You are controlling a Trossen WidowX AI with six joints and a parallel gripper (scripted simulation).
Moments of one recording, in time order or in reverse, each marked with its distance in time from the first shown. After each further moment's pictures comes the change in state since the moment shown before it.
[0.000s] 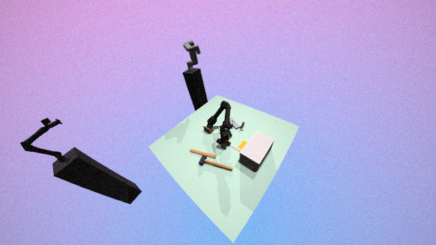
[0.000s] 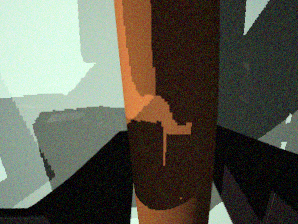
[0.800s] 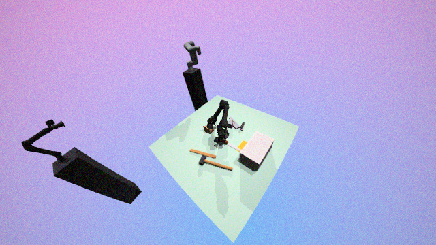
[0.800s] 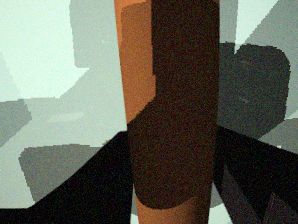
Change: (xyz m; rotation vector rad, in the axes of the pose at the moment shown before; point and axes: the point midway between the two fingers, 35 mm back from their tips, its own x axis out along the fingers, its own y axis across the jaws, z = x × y) arm 0.000 -0.004 -0.032 0.001 0.000 0.000
